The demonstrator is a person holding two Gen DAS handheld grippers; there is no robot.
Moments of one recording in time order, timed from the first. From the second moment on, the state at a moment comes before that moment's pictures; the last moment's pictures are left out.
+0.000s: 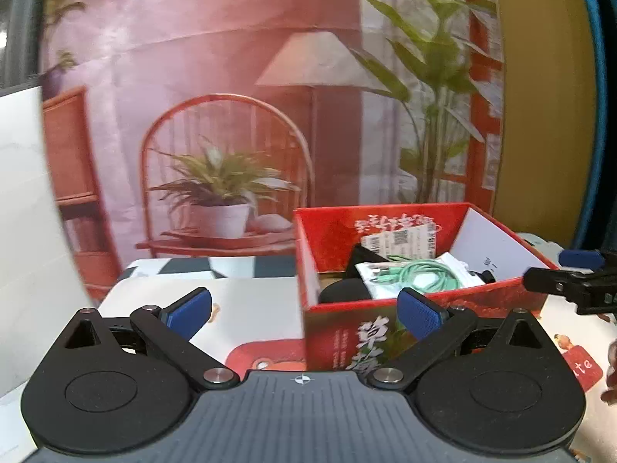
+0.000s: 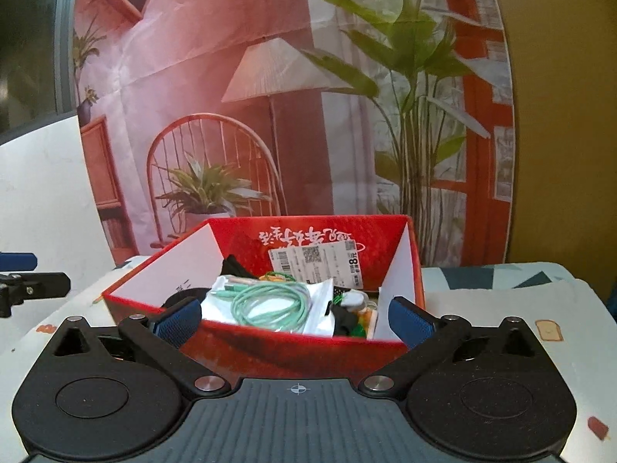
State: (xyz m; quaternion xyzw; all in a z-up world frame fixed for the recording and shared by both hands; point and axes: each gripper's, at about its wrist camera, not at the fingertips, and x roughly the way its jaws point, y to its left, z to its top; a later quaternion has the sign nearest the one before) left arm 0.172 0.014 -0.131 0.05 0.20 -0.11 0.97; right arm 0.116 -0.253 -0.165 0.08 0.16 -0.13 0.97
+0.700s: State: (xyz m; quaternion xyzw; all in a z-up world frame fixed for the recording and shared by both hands) left arm 0.139 0.032 -0.209 0.04 0.29 -0.06 0.95; right arm 0.080 -0.230 -0.245 0.10 0.21 -0.15 0.96
